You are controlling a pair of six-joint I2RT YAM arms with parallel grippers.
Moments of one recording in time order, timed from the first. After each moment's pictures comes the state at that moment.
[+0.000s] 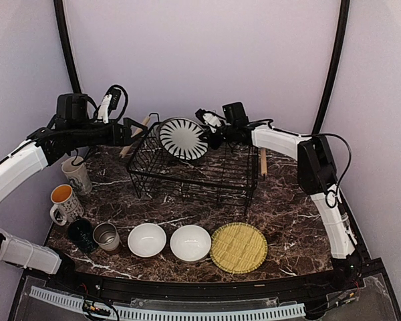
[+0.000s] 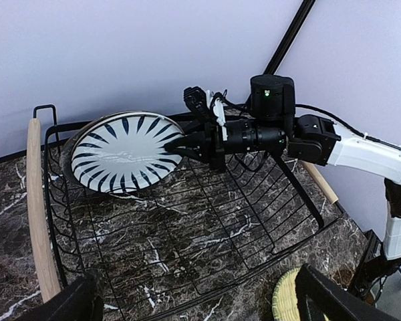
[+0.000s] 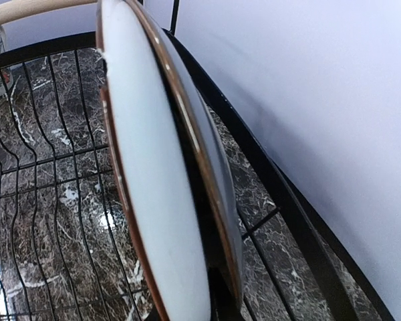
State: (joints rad) left arm -0.39 1.21 1.18 -0.35 0.36 -0.24; right arm 0.57 2.46 2.17 -0.19 -0.35 -0.32
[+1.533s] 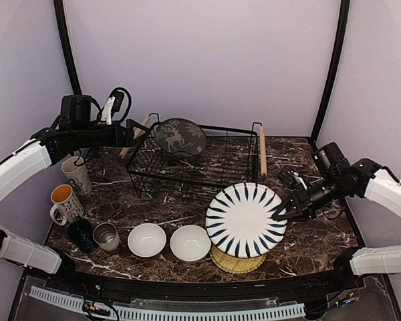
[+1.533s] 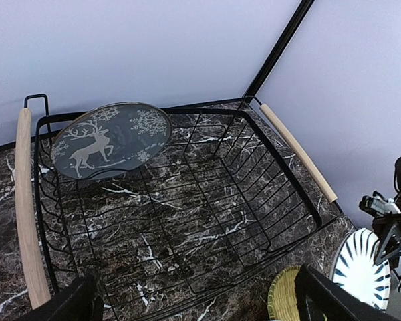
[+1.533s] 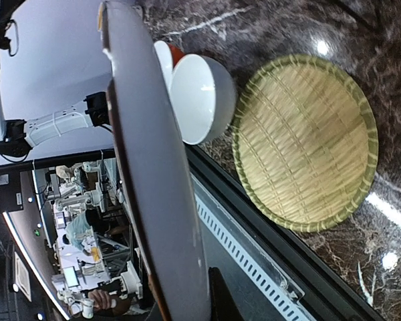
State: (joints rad) left arm -0.39 1.24 1.17 -0.33 0.39 -0.26; right arm 0.47 1.01 0.85 -0.88 -0.93 0.46
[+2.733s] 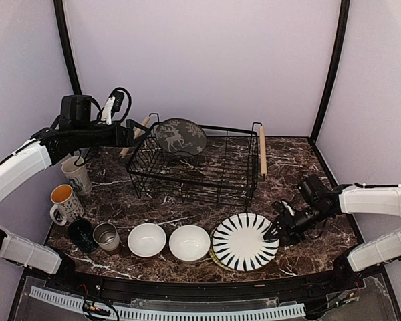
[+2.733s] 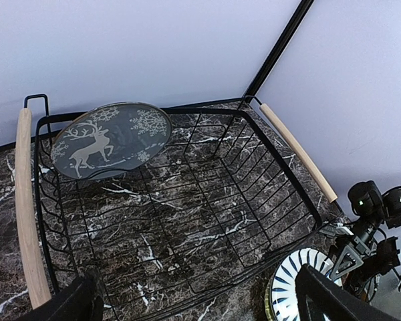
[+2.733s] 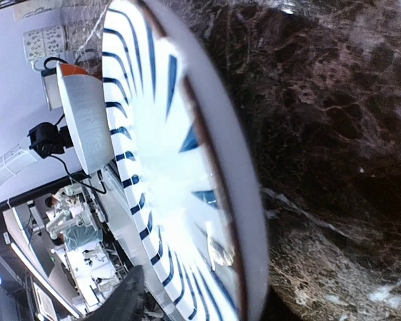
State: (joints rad) left arm -0.39 1.24 1.17 -0.33 0.39 -0.26; right arm 0.41 1.27 0.51 -0.50 -0.91 0.47
